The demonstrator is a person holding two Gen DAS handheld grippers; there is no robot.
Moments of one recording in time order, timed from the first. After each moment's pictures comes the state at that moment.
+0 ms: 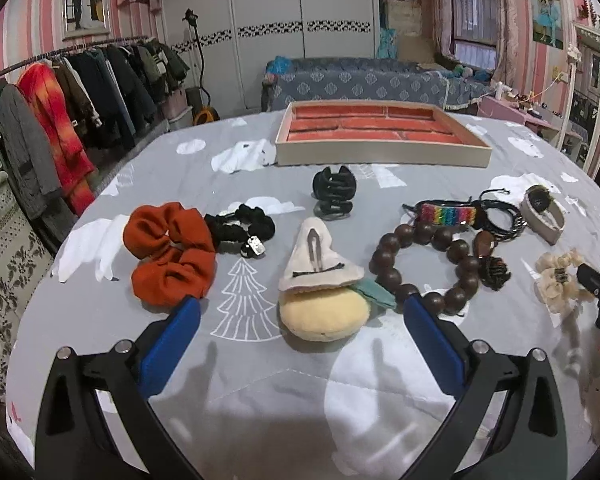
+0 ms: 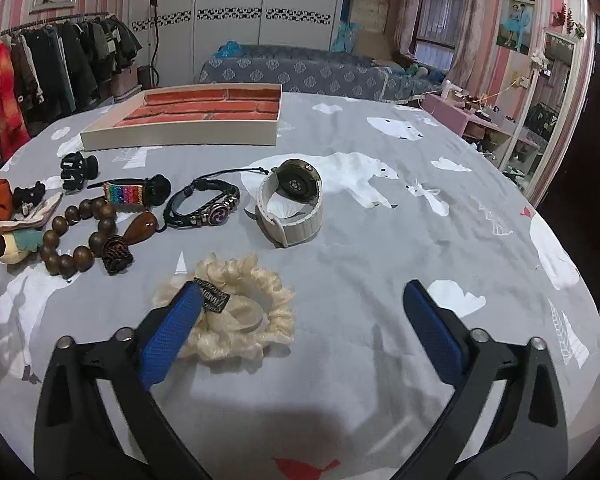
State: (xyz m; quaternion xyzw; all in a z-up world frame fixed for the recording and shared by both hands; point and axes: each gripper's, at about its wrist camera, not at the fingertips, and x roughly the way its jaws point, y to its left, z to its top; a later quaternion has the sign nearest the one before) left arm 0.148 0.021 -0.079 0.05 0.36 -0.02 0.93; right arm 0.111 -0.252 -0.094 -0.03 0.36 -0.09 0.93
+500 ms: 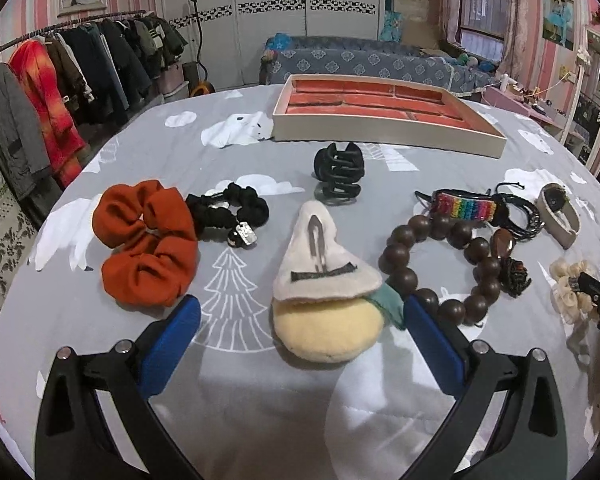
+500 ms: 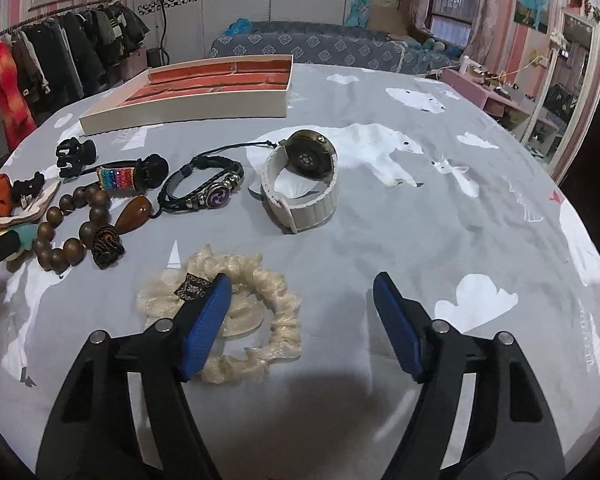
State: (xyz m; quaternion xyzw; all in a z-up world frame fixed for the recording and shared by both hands) left arm 0.174 0.025 -0.096 0.03 0.40 -0.03 0.92; right arm 0.130 -0.264 -0.110 0.00 0.41 -0.05 0.91
